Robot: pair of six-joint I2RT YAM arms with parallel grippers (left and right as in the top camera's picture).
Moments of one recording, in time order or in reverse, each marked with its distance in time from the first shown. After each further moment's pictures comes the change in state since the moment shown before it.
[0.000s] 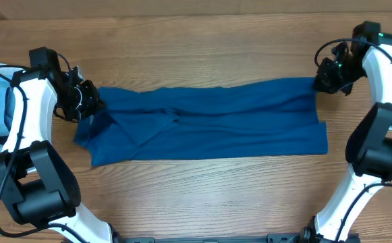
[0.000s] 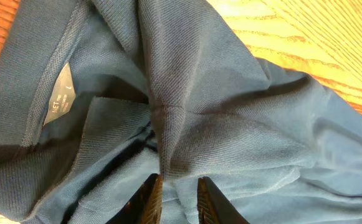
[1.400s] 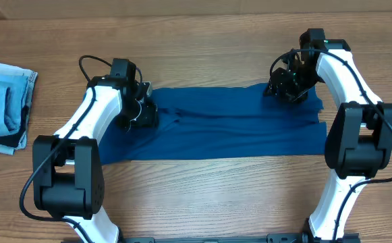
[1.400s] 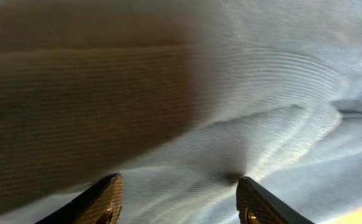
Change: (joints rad) left arm -0.388 0.009 -0.197 0.172 -0.156 0.158; right arm 0.246 -0.017 -0.173 0.124 -0.106 0.023
